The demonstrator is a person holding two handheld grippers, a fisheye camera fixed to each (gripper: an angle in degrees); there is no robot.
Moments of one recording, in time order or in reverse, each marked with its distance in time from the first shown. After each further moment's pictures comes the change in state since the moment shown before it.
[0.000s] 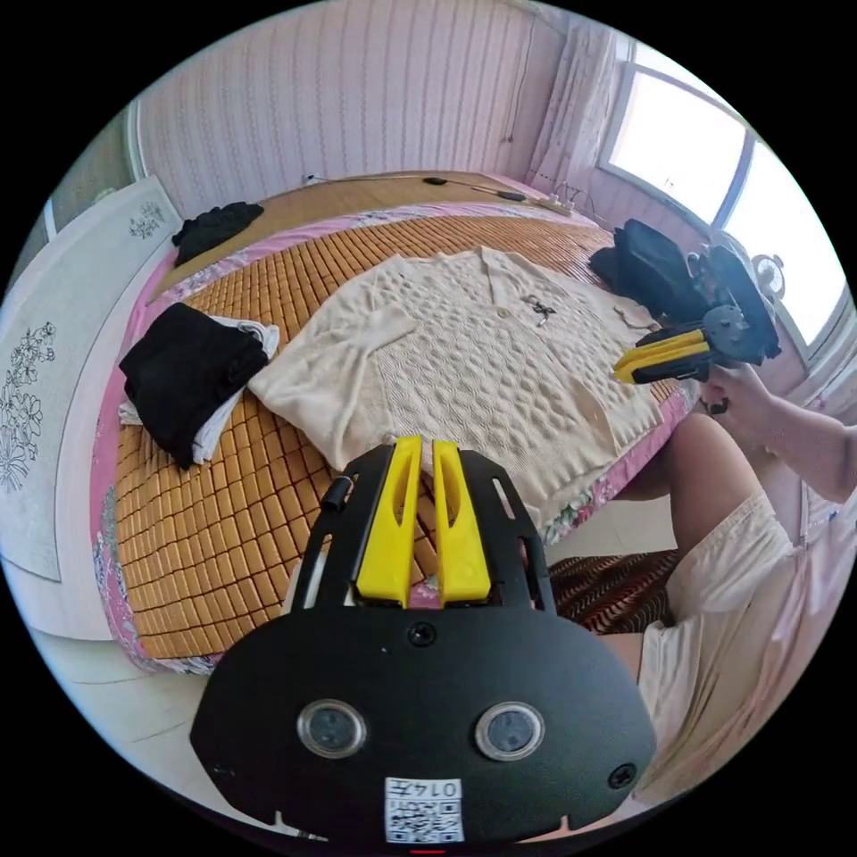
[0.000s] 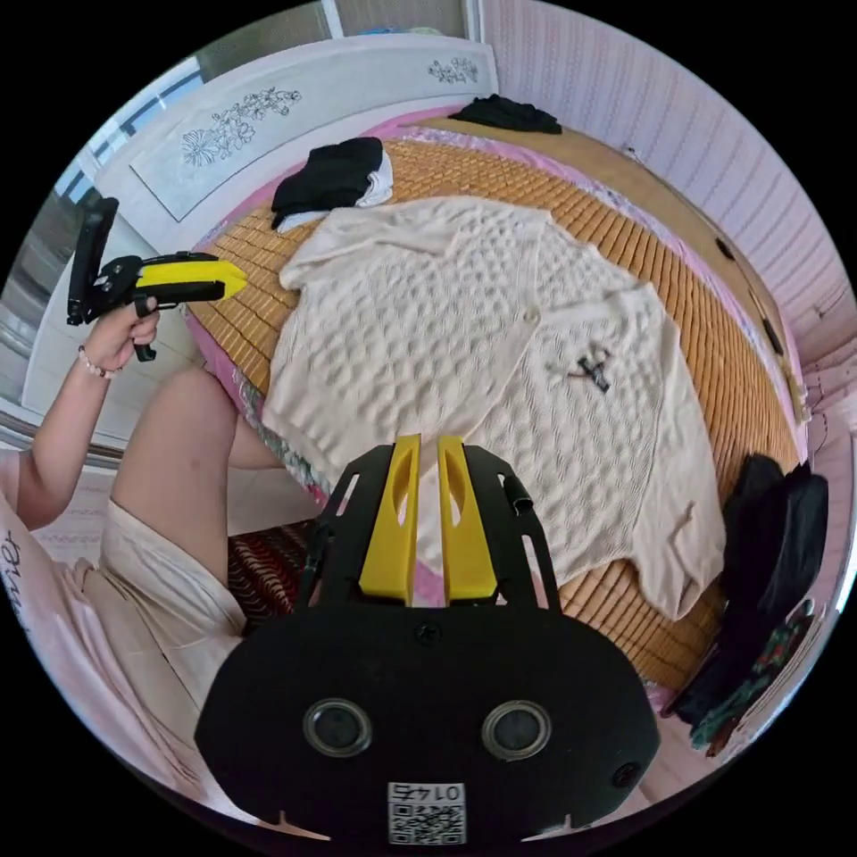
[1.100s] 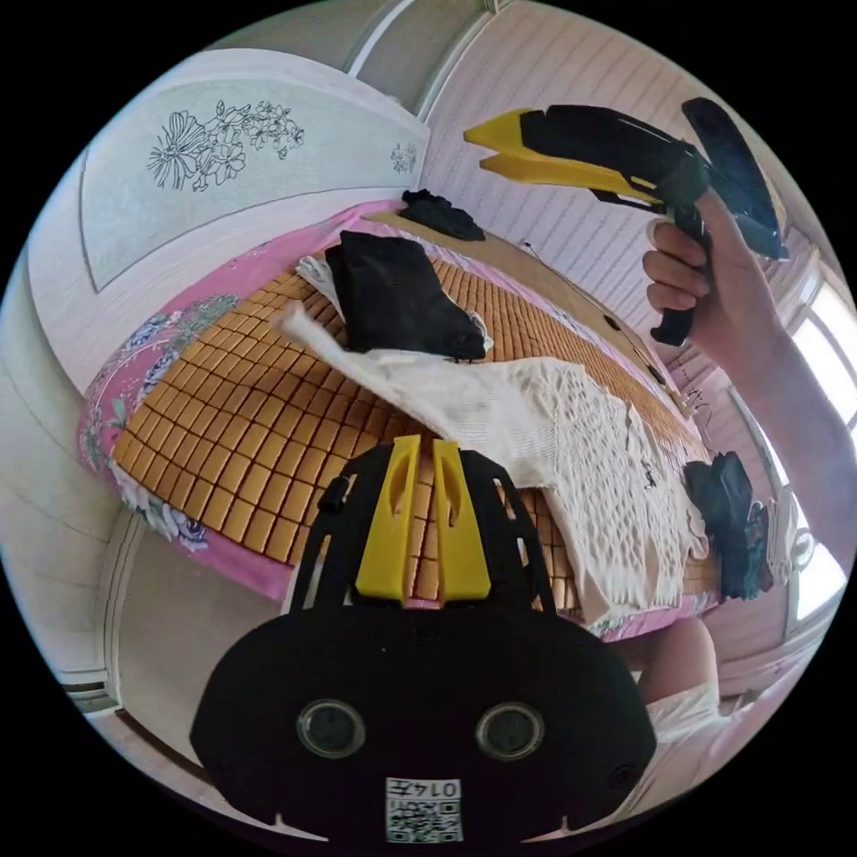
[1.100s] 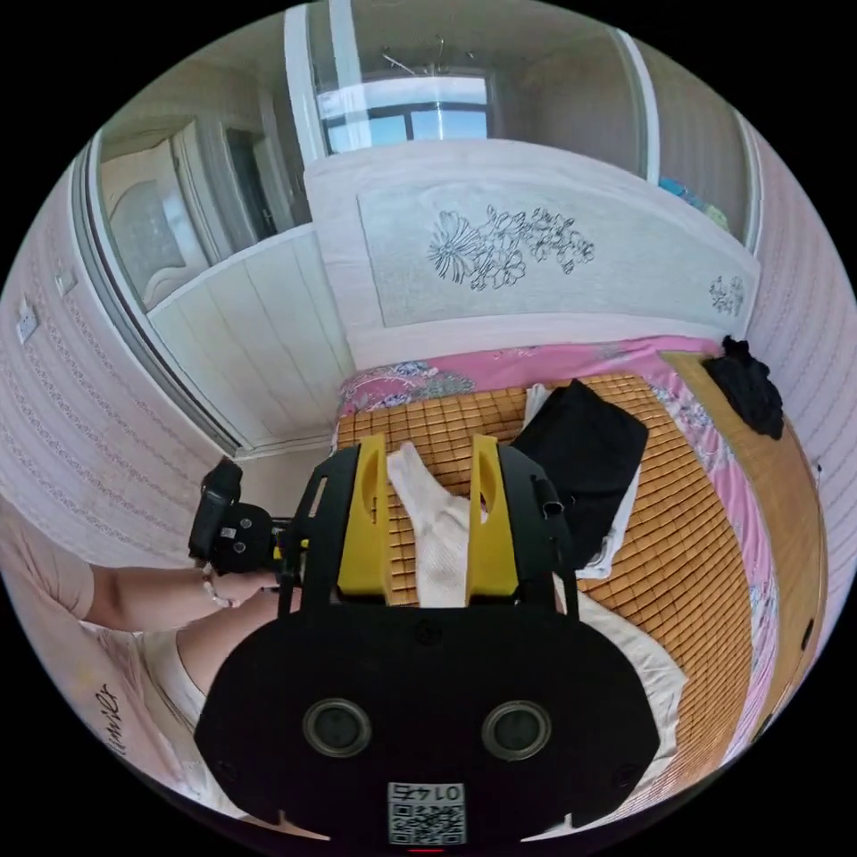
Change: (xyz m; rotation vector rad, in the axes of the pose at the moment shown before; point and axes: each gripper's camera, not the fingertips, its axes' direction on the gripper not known) left arm -0.129 0.147 -0.017 0.171 -0.073 -0.665; right arm -0.205 -0.269 -0.017 0.197 -0.382 -0.560
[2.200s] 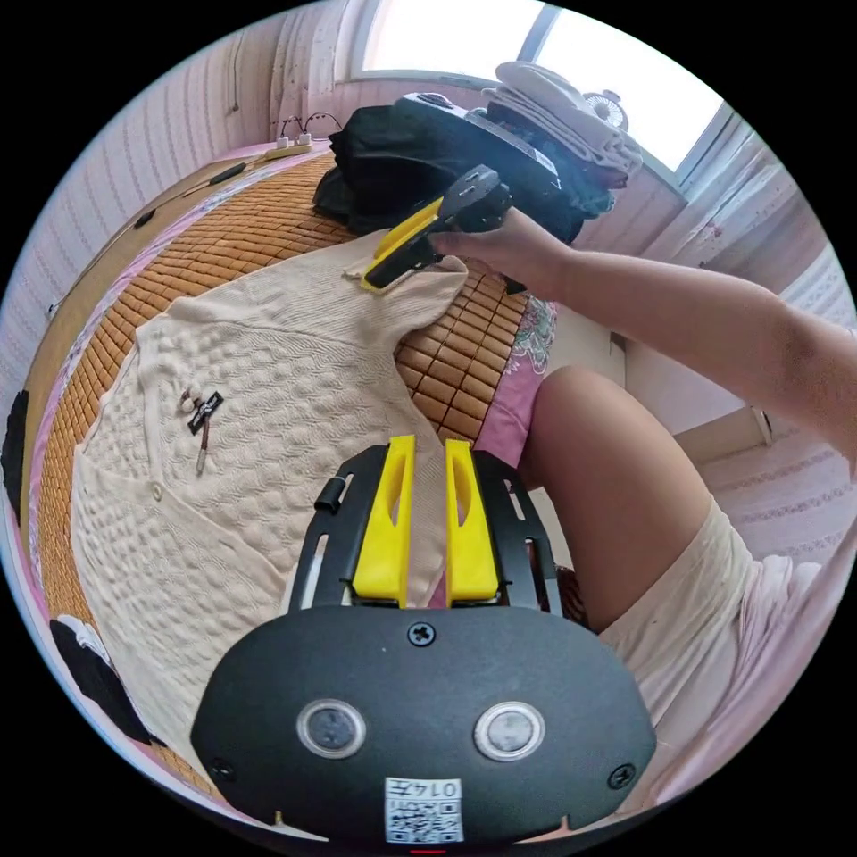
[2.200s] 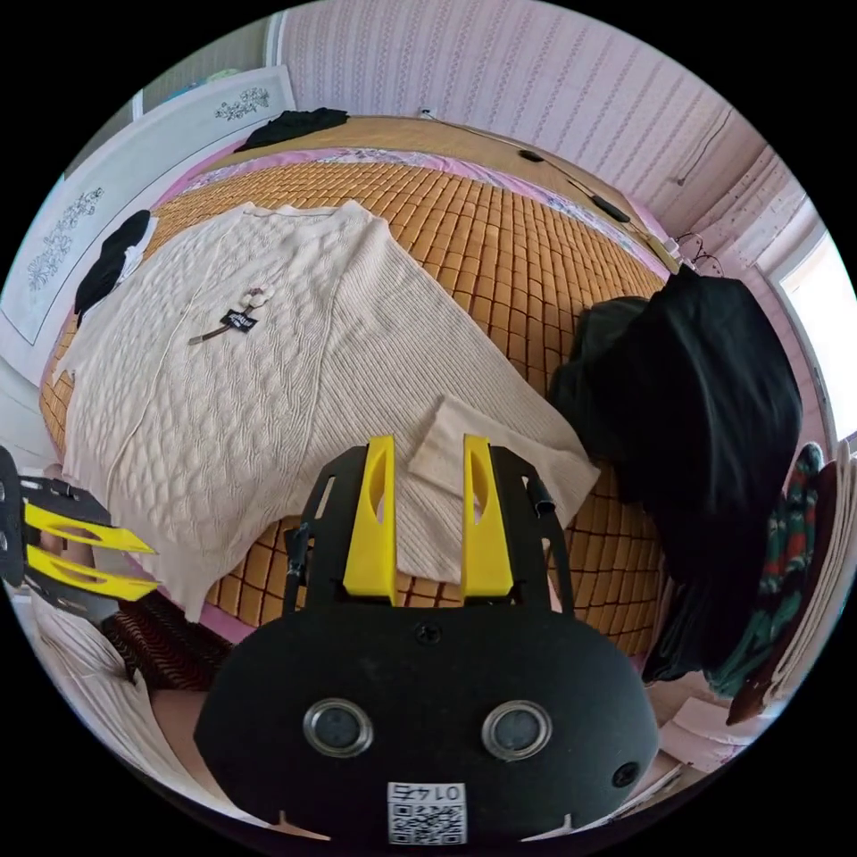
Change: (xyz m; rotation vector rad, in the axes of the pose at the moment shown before) left arm 0.635 0.102 0.182 -0.493 0.404 1.226; right arm 0.050 0.643 -0.252 -0.290 0.679 1.017
